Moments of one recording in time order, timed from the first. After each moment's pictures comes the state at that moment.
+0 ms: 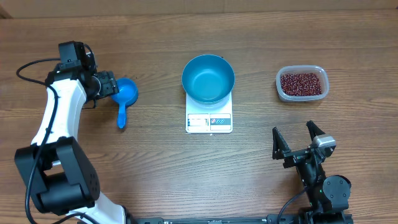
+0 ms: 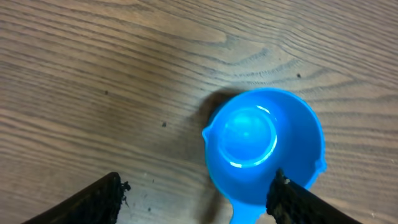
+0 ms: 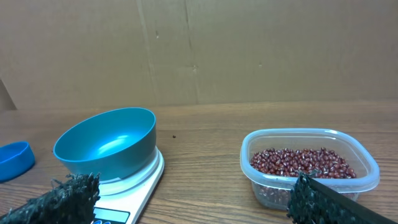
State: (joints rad) left arm 0.21 1.81 1.35 -0.72 0.02 -0.13; right arm 0.08 0.01 0.02 -0.02 -0.15 0.13
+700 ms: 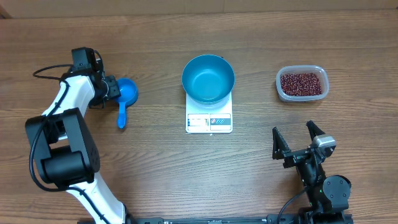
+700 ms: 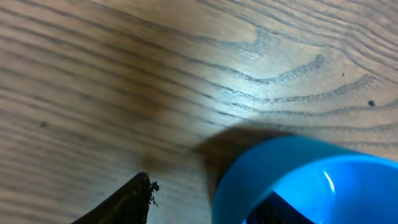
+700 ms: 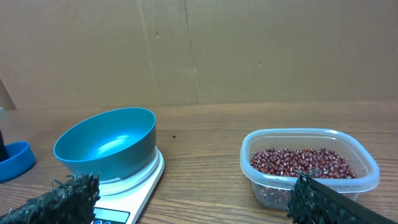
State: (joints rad) left arm 0.20 2.02 1.35 -0.56 0.03 -0.17; right arm 0.08 0.01 0.02 -0.02 -0.15 0.13
